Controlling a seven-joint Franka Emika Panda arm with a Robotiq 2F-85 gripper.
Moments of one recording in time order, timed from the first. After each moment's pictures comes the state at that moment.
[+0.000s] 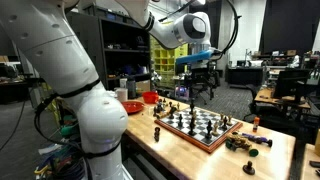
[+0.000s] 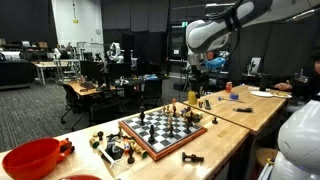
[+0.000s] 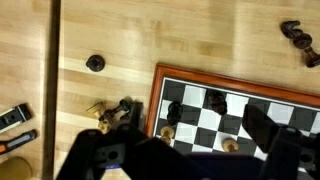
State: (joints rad) arm -0.08 -0.43 -0.07 -2.37 -0.24 1.85 -0.19
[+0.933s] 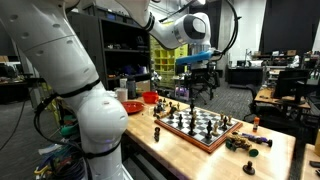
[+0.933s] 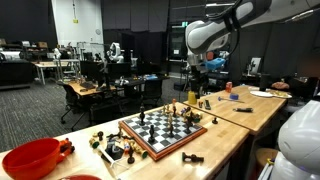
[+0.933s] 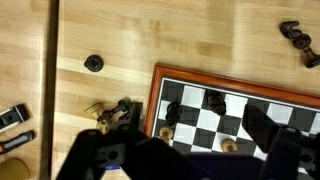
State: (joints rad) arm -0.08 -0.42 -0.07 -2.37 -0.24 1.85 -0.19
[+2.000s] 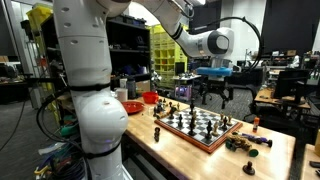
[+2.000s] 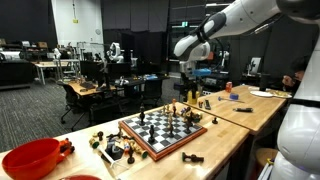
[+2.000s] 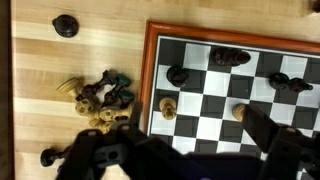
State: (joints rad) arm -0.09 -0.07 -0.15 -2.13 -0.07 1.91 -0.29
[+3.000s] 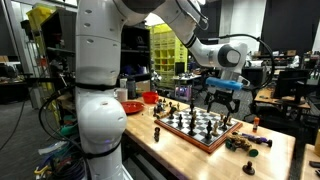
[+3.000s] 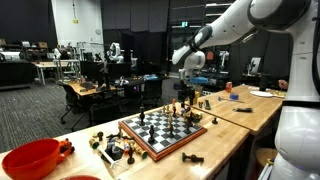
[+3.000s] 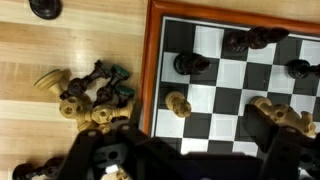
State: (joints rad) arm -0.13 0.11 -0.16 -2.04 0.03 1.93 -0.39
